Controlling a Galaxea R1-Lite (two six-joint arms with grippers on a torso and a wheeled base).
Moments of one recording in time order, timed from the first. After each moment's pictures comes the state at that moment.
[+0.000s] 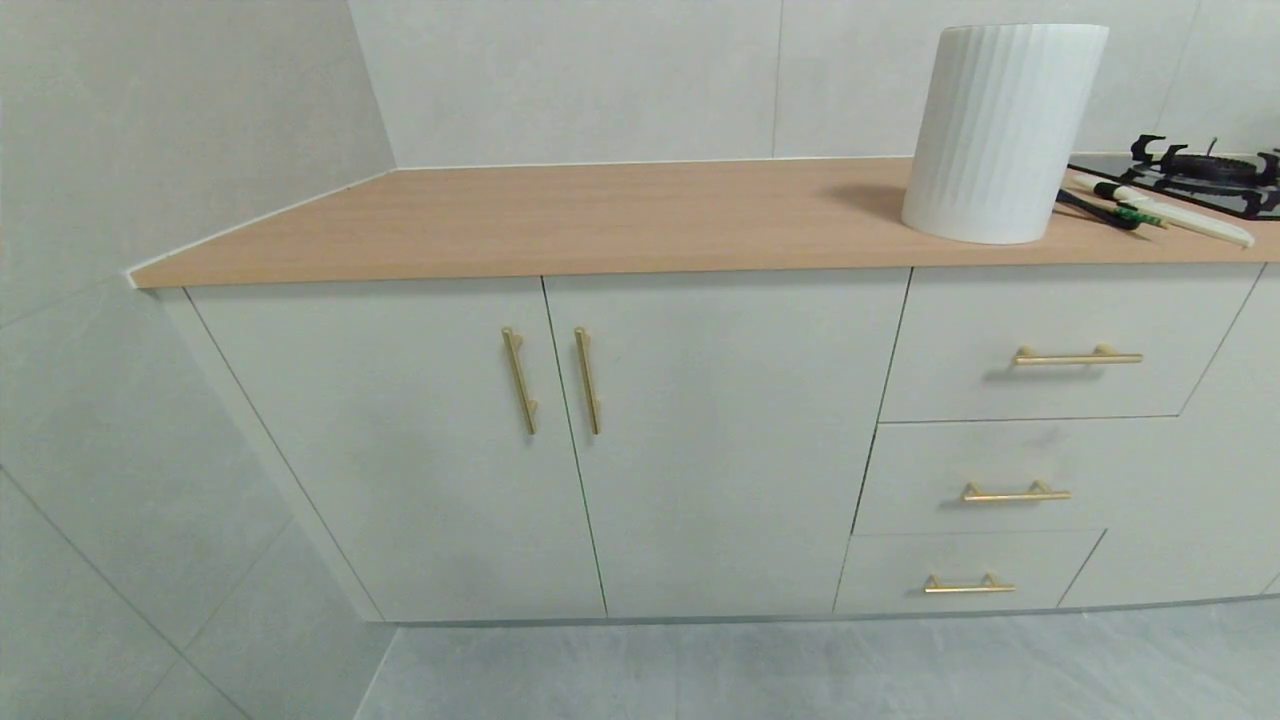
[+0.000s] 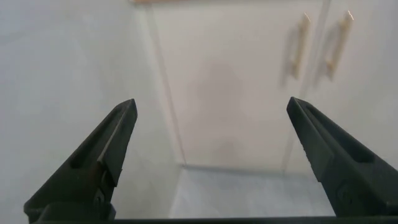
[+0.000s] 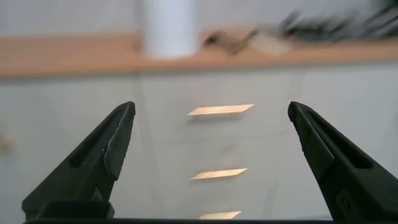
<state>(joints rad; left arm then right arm) -0.20 0.24 -0.35 -0.01 0.42 0.10 0.17 0.46 -0.42 -0.38 -0.32 -0.14</state>
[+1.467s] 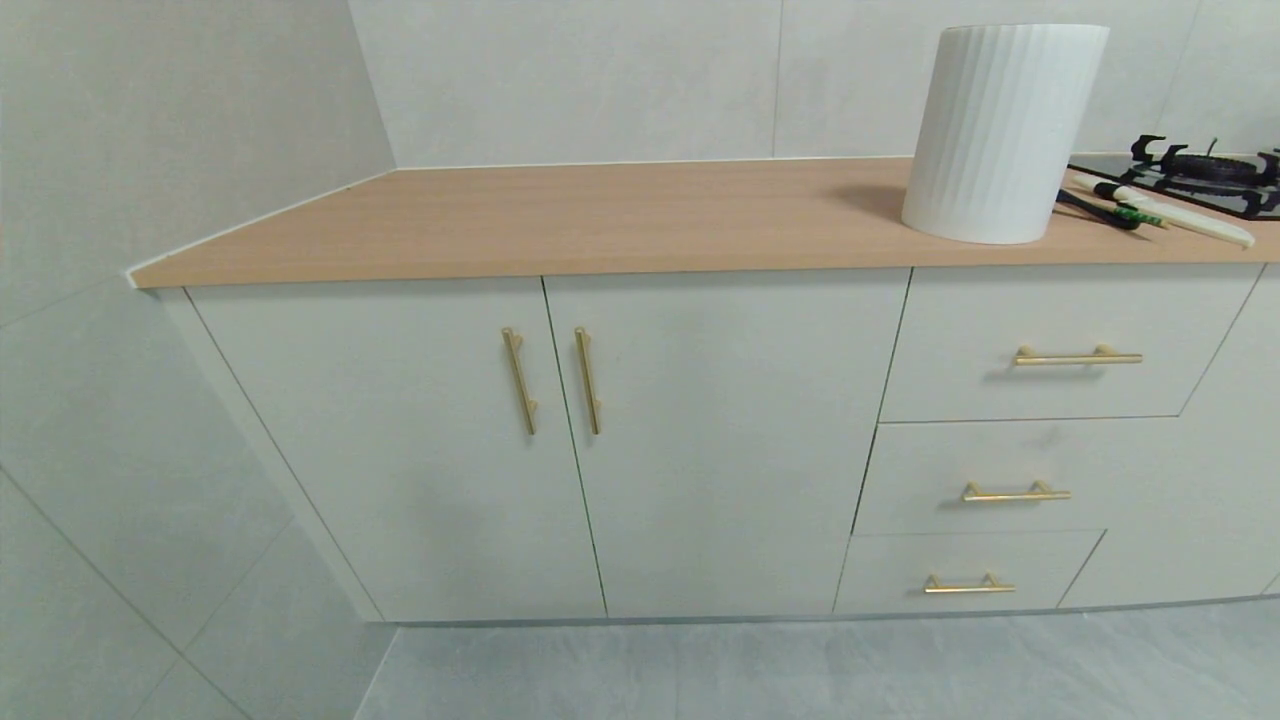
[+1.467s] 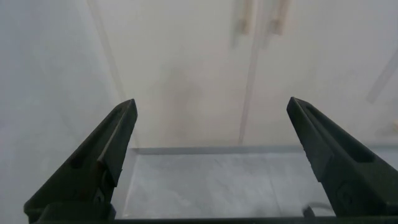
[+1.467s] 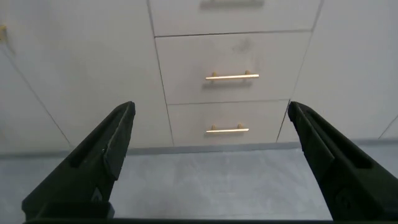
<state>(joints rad) 0.00 0.00 0.00 0.00 -0.02 0.01 0.00 0.00 0.00 0.00 -0.01 -0.02</state>
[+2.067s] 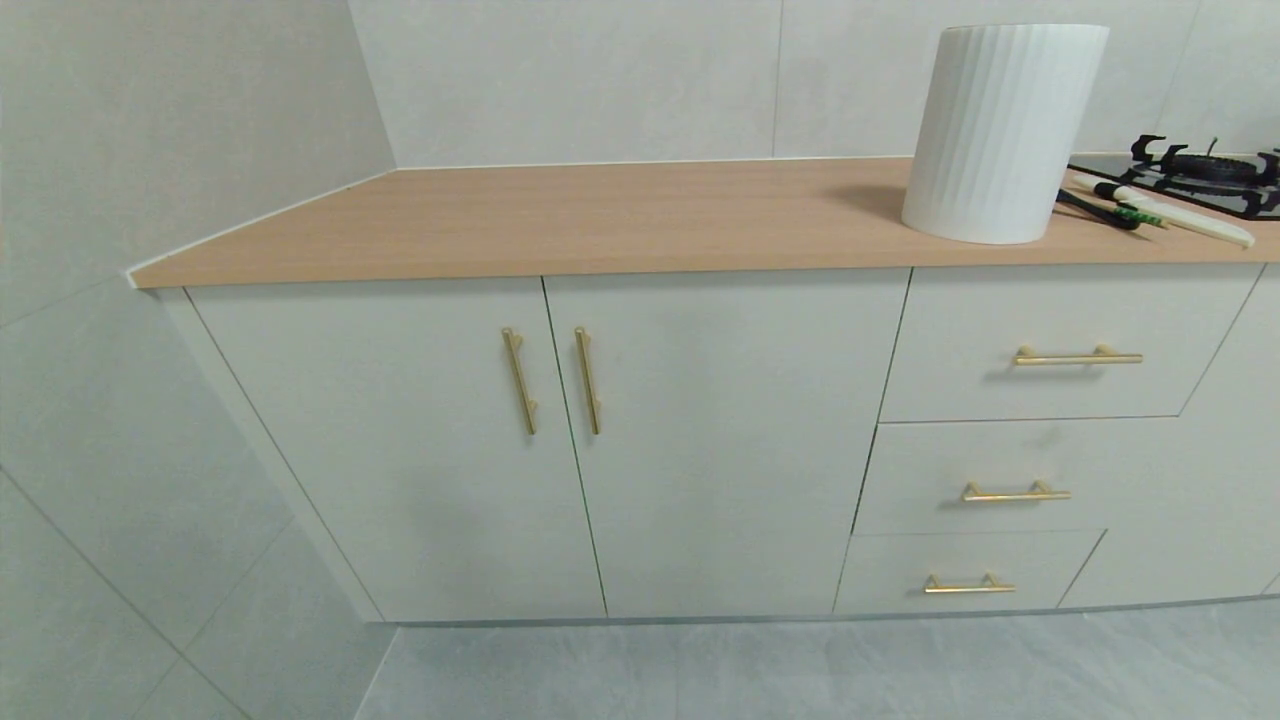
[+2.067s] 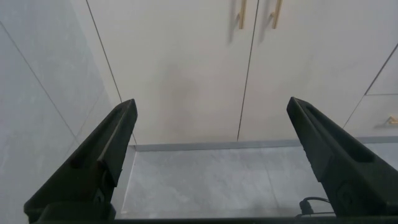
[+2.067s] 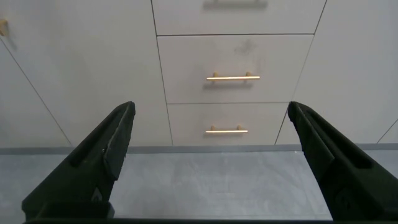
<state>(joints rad) 0.00 0.00 0.00 0.00 -0.02 0.00 0.00 0.00 0.00 0.00 -0.01 0.00</state>
